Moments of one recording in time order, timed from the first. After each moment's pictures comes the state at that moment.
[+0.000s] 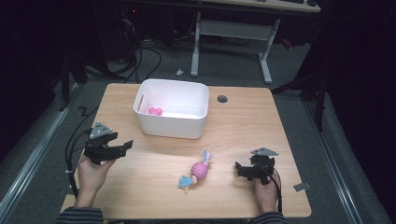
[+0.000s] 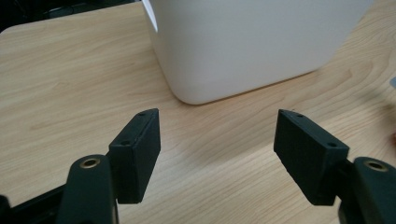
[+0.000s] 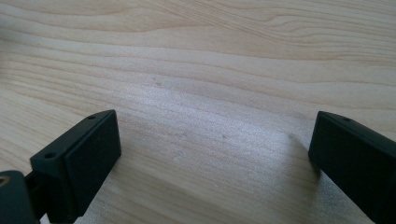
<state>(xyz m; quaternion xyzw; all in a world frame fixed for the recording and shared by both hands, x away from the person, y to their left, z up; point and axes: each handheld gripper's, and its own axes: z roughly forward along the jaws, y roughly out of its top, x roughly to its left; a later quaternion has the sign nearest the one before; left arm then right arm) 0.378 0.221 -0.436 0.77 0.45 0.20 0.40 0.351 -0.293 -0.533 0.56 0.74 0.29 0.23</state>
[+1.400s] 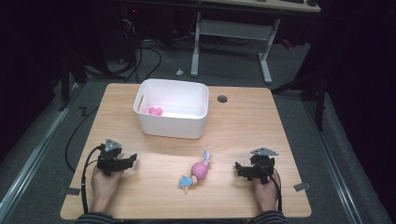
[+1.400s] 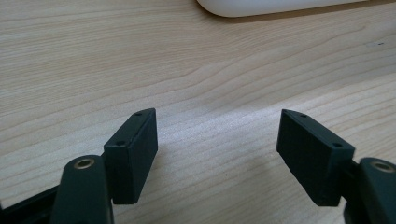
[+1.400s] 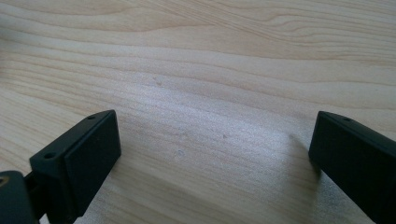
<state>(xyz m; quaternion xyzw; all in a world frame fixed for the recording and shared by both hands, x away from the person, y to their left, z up) 0.391 0.216 -0.529 0.77 0.50 0.19 0.36 0.351 -0.293 -0.533 0.56 0.75 0.29 0.23</state>
